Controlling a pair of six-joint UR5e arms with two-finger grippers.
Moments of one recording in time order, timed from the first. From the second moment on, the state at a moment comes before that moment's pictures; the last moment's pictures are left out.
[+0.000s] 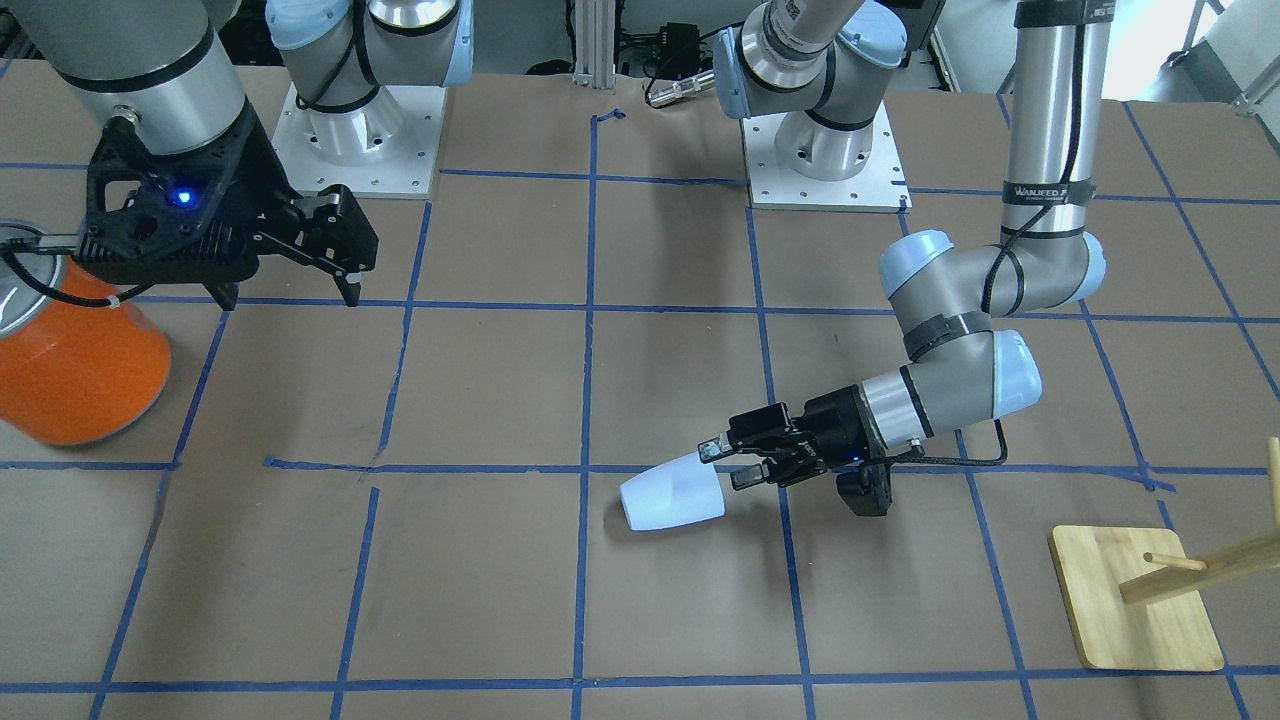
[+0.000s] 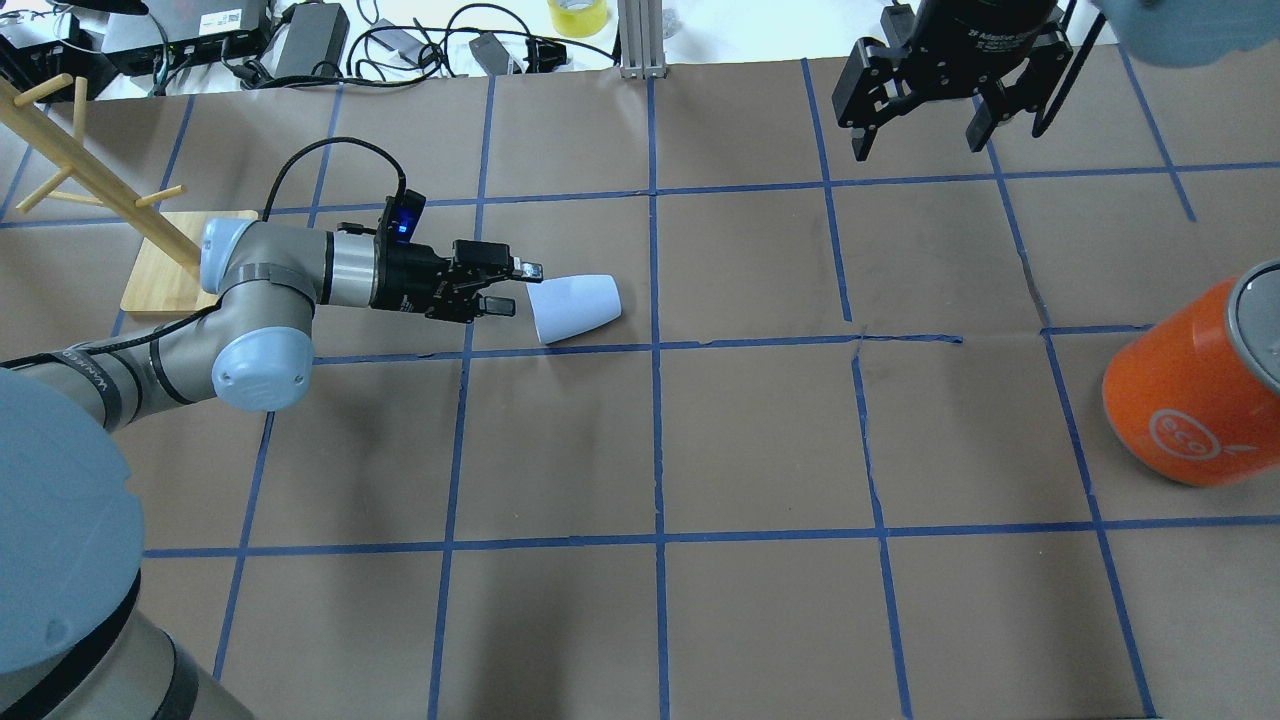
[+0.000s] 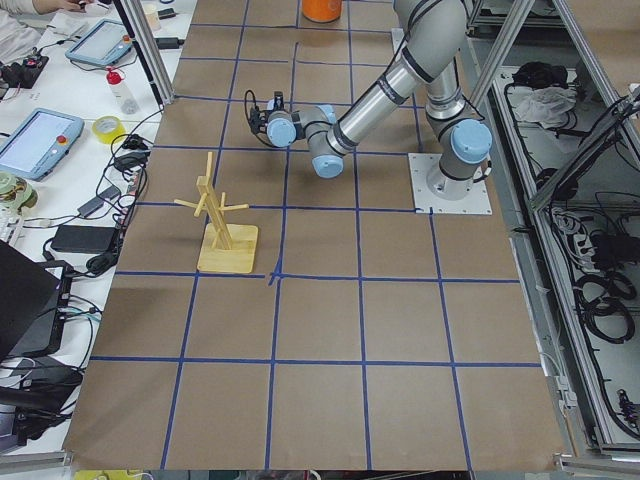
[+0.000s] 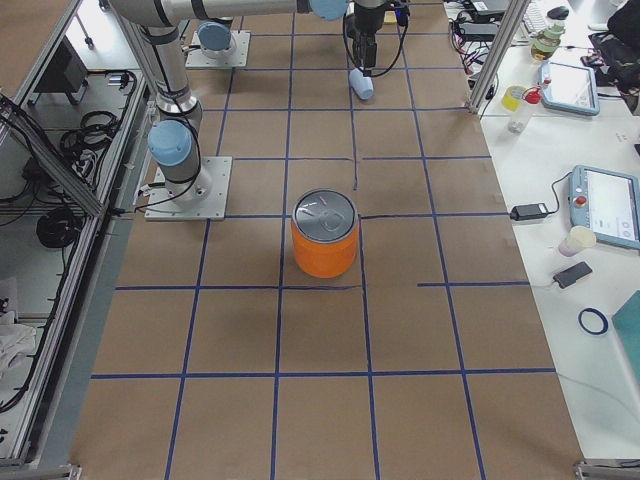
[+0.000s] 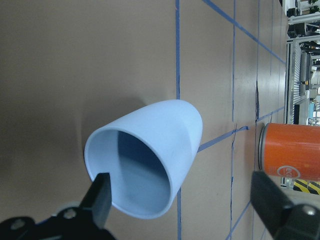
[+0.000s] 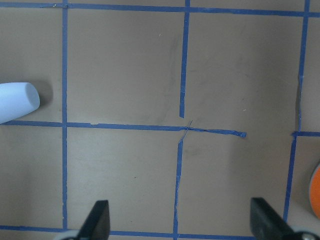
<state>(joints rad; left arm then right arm) -1.34 -2.05 -2.00 -0.81 0.53 0.25 1.60 -1.45 1.39 -1.56 -1.56 -0.02</state>
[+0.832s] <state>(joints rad) -1.36 -2.11 -1.99 -0.79 0.46 0.25 1.60 -1.45 1.39 -1.56 -1.56 -0.02</state>
